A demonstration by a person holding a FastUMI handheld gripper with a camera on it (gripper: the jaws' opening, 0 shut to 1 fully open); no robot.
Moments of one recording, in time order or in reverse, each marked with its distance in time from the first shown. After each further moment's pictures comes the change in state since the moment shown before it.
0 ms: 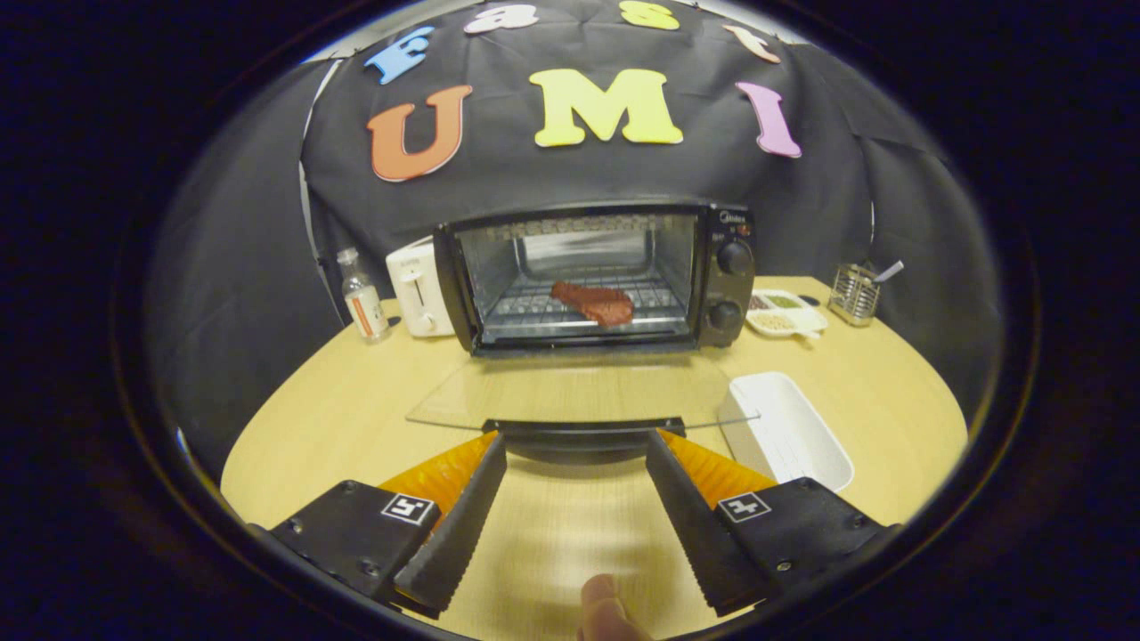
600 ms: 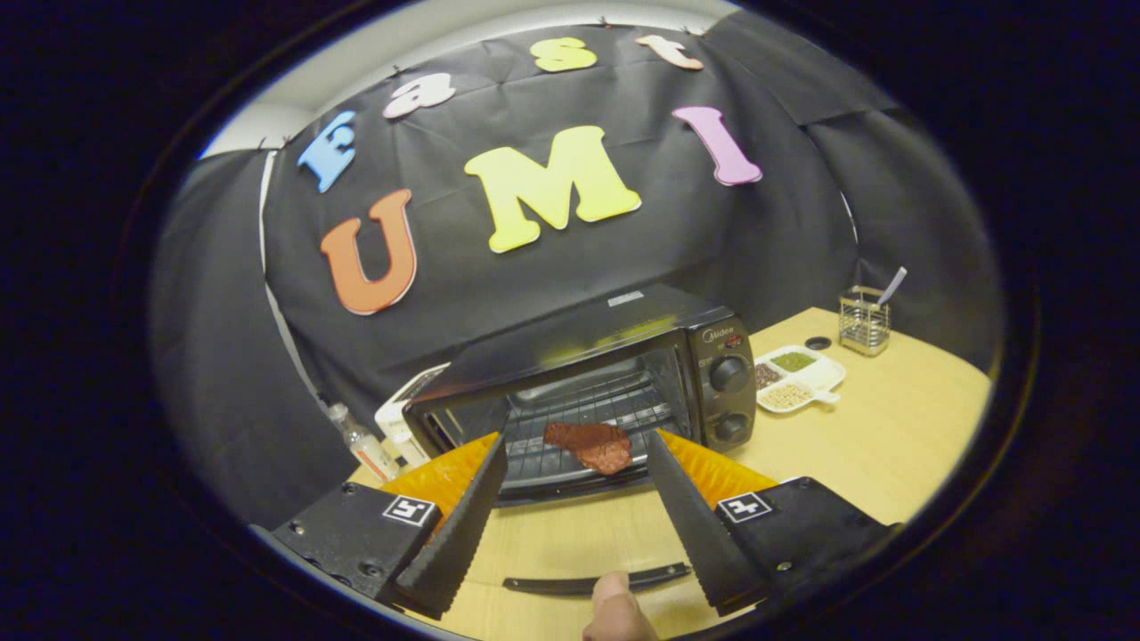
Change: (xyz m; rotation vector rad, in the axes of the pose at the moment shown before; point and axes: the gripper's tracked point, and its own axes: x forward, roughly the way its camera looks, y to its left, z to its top) arm 0.004 -0.008 0.145 0.174 -0.290 0.047
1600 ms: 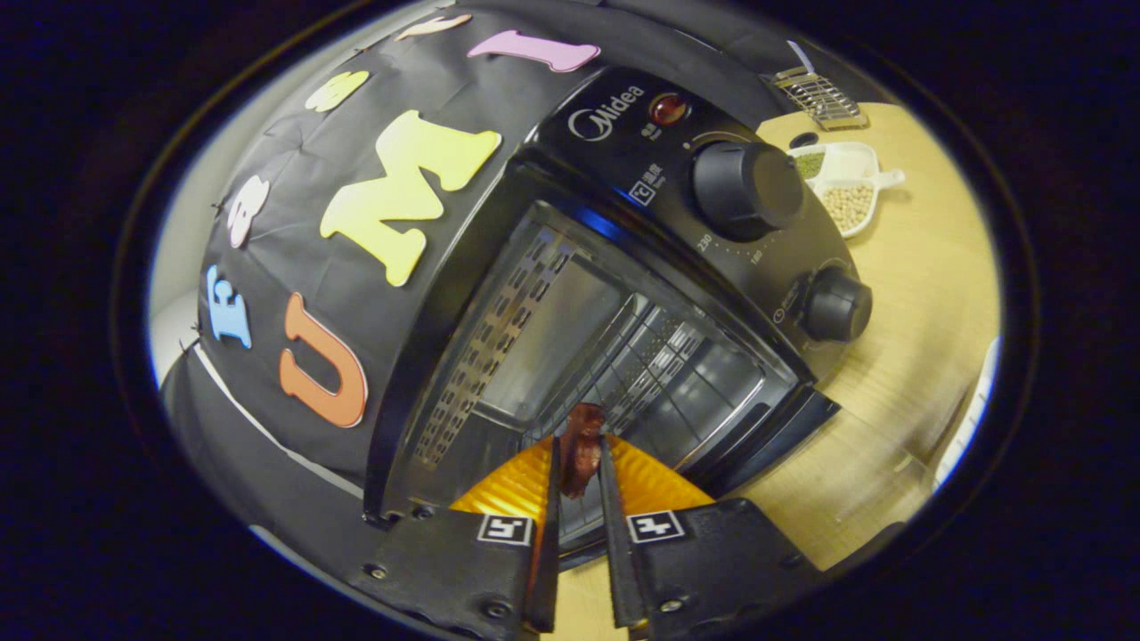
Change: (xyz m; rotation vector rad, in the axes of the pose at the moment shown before) arm 0.162 -0.018 -0.023 0.694 0.091 0.113
